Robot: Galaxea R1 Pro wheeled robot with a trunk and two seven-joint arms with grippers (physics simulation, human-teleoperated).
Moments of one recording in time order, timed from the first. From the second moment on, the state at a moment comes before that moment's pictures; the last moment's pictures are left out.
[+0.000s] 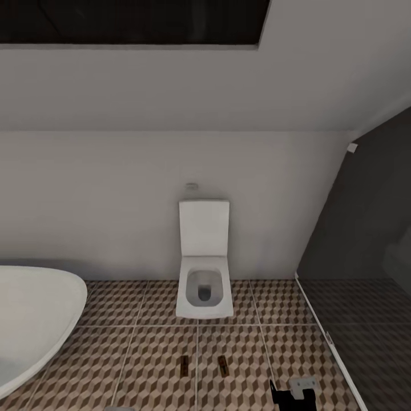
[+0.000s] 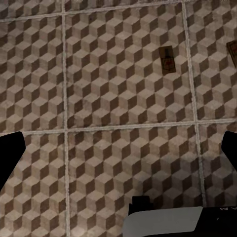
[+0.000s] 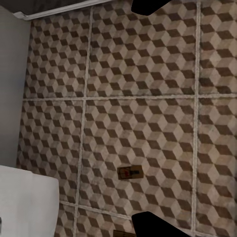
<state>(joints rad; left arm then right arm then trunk) -0.38 0.05 -0.41 -0.01 0.33 -0.37 0.04 -0.44 -0.04 0.15 -0.02 -0.06 -0.58 -0.06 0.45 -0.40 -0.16</state>
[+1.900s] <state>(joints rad) -0.38 0.05 -0.41 -0.01 0.33 -0.38 0.03 -0.44 -0.04 0.15 -0.02 -0.06 -0.58 -0.06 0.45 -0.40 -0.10</state>
